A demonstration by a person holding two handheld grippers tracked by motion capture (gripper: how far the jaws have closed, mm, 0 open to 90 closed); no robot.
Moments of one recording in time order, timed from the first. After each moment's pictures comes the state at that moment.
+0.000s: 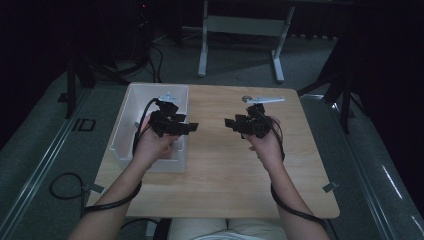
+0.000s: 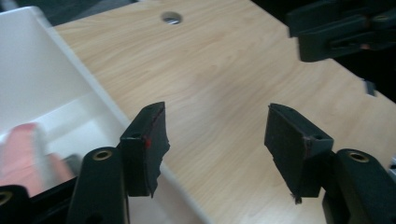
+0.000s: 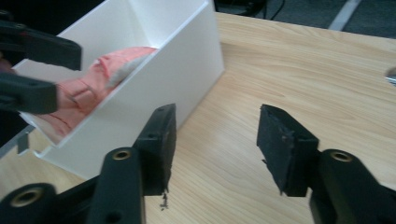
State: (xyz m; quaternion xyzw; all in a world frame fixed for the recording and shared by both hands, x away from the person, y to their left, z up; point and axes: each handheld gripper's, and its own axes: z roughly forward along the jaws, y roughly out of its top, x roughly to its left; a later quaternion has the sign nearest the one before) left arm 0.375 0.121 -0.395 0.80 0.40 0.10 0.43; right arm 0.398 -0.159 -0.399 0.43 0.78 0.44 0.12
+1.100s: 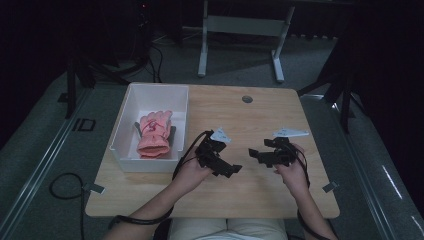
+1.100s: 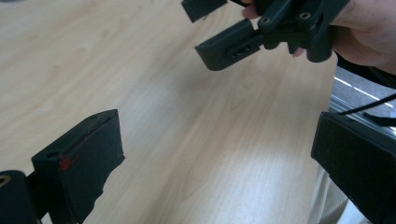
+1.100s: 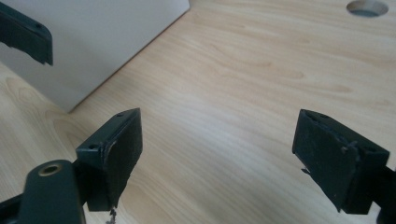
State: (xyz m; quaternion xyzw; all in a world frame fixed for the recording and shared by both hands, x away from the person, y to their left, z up) left arm 0.337 0.005 -0.465 0.86 0.26 0.04 0.44; right arm 0.367 -0.251 -0.484 0.41 0.79 0.43 0.13
